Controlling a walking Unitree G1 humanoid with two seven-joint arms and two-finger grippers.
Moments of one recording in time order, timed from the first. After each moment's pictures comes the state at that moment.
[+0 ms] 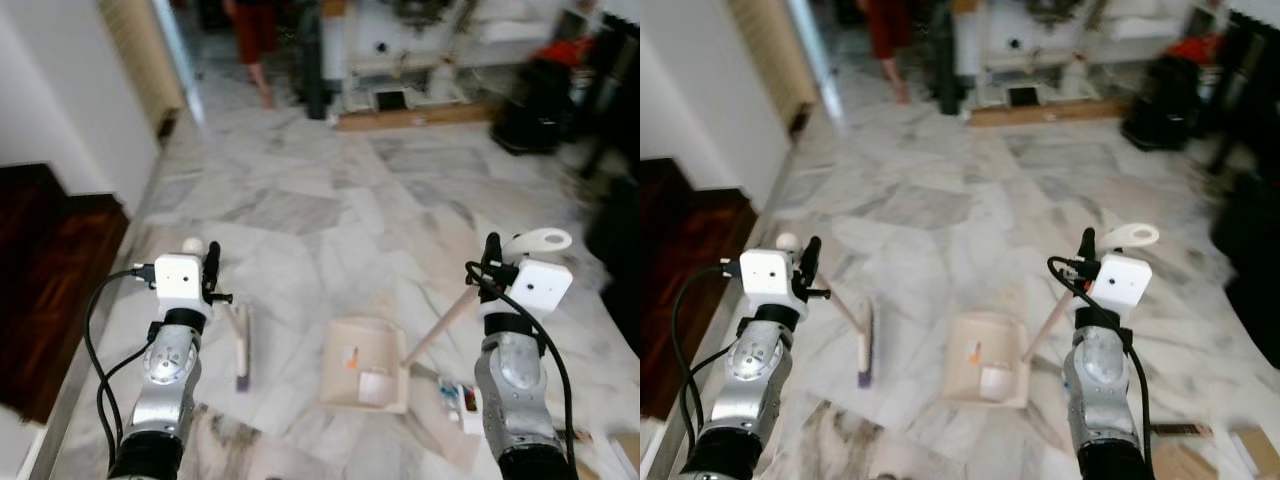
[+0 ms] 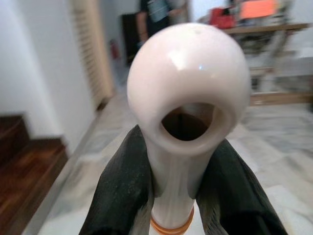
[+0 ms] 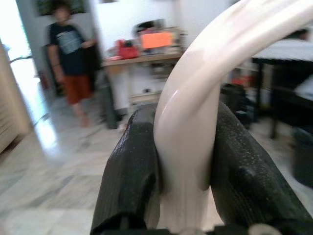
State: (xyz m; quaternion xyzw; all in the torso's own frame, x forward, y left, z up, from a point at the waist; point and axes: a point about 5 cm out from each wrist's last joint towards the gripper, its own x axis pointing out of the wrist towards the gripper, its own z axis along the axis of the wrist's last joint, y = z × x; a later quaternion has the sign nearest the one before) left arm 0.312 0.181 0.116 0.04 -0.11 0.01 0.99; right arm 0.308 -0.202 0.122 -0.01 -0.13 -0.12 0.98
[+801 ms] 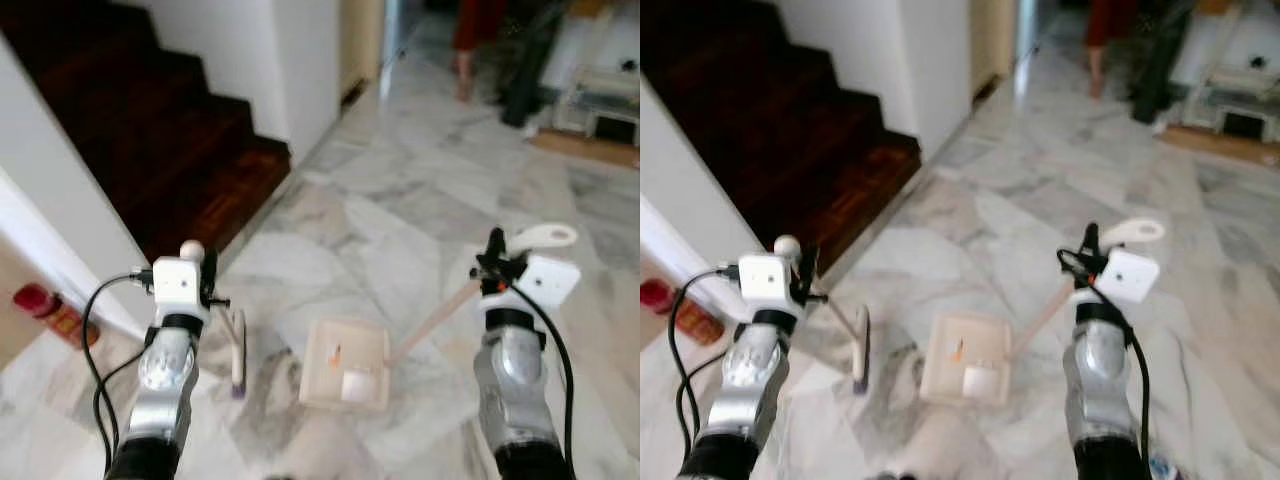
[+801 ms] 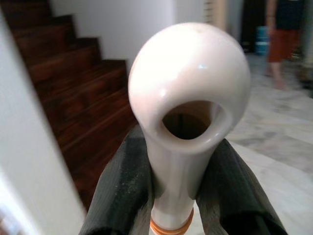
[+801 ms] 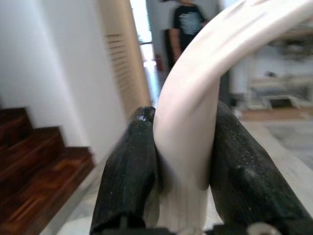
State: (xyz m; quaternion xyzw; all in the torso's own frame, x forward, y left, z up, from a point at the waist) left arm 0.311 0.183 0.117 0.05 -0.11 0.01 0.99; right arm 0.309 -0.203 0.125 0.03 -0.14 -0.12 0.98
